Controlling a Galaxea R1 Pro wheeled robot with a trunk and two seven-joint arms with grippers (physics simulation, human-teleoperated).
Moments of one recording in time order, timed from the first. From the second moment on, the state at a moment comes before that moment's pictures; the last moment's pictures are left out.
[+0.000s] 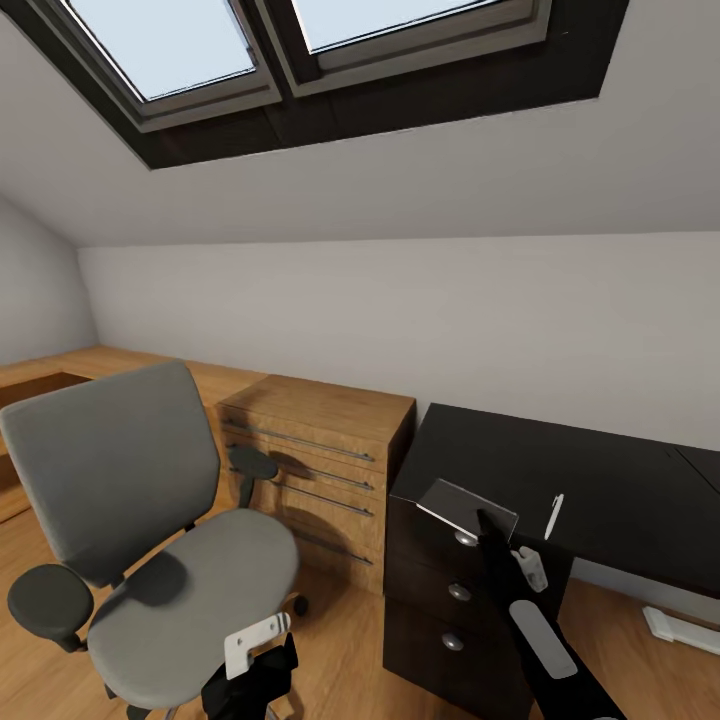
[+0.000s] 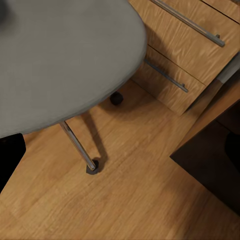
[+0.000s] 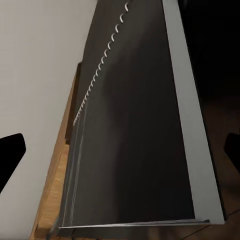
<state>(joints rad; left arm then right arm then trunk) 0.05 0.06 -0.56 -1.62 0.64 0.29 0.90 -0.42 -0.01 -0.03 -0.77 -1.25 -0.13 0.13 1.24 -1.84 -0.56</state>
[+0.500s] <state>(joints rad) 0.05 0.06 -0.56 -1.62 0.64 0.29 0.90 -0.42 -0.01 -0.02 -0.77 -1.24 -0.13 0.13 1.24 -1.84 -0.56</state>
